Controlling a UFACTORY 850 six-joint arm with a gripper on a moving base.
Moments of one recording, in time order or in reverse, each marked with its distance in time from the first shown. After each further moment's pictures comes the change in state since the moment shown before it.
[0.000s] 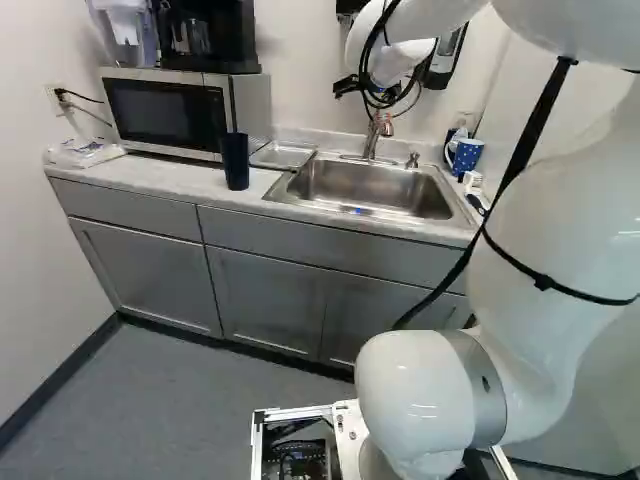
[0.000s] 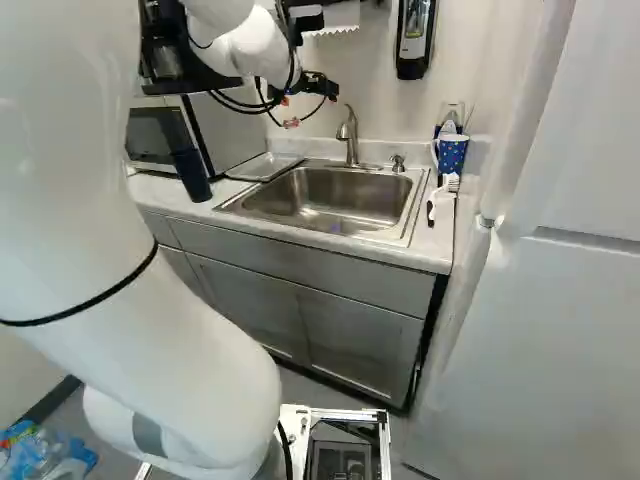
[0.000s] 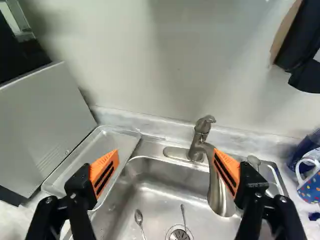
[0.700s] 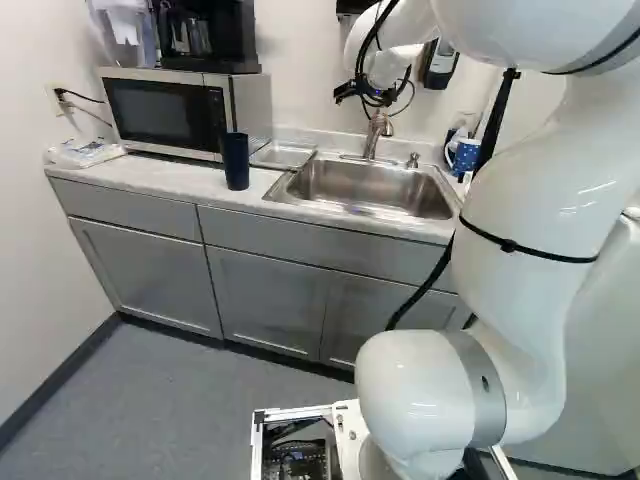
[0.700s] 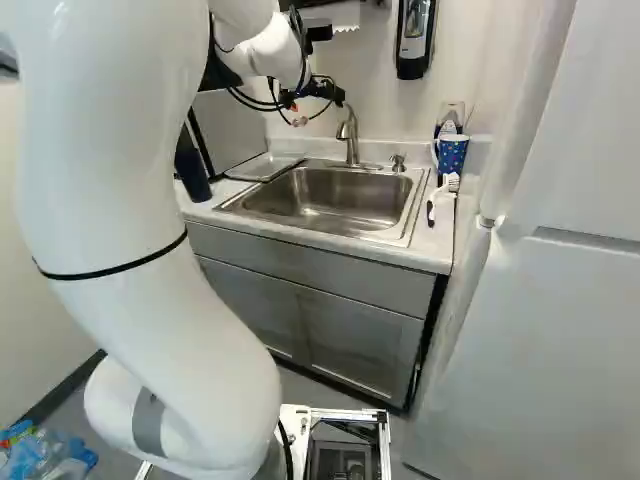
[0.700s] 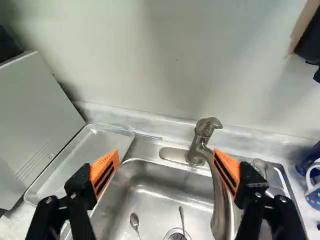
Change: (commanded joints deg) arm -0.9 -9.0 -9.4 0.0 -4.7 0.0
